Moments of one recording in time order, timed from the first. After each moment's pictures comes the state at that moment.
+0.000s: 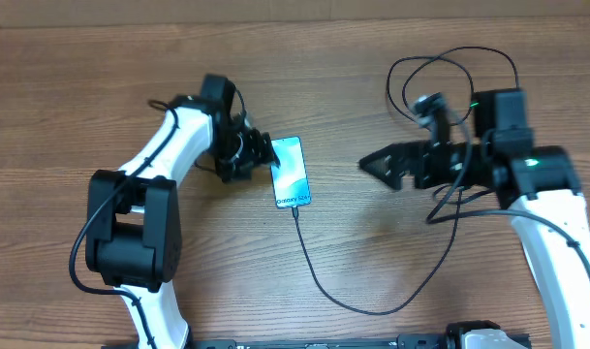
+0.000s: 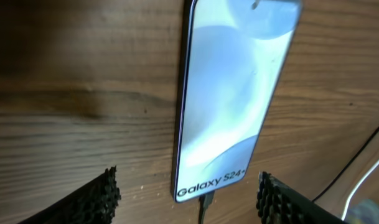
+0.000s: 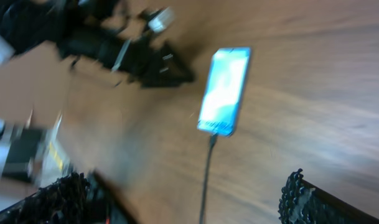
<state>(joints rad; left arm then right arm) -0.19 2.01 1.47 -0.94 0.47 -0.42 0.03 1.31 1.24 -0.97 -0.77 0.03</state>
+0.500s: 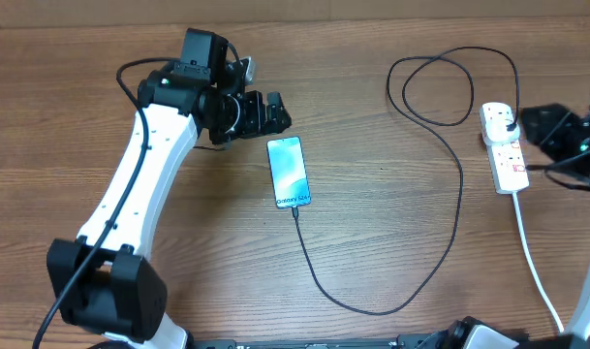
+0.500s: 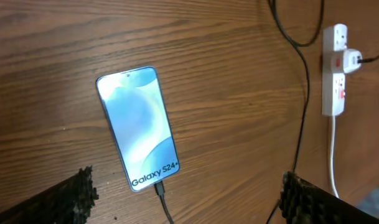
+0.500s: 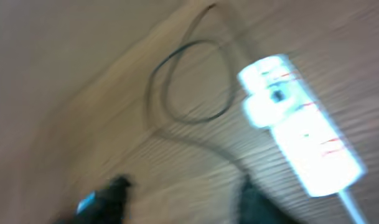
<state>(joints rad) -0.23 1.77 1.61 -0.99 0.44 -0.32 -0.53 1.36 1.27 -0.76 -0.49 0.23</state>
